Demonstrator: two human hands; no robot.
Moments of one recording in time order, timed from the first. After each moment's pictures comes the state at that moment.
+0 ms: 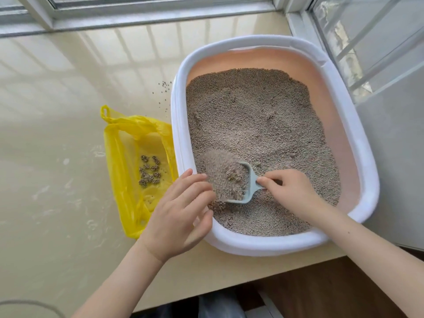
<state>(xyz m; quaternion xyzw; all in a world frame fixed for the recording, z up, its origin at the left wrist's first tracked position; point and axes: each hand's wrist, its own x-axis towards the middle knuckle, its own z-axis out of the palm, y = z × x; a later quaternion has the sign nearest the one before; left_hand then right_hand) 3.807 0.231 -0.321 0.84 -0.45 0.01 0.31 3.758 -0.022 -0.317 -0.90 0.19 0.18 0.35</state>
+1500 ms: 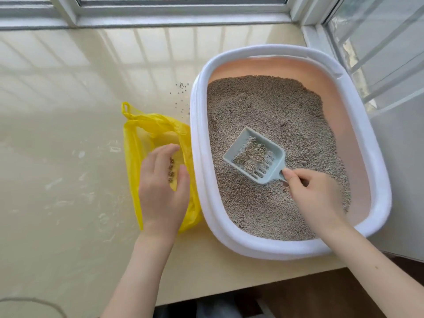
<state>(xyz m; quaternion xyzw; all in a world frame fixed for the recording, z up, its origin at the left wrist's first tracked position) 3.831 0.245 -0.315 0.90 -0.08 0.12 0.41 3.754 0.003 -0.285 -0.90 0.28 0.03 0.33</state>
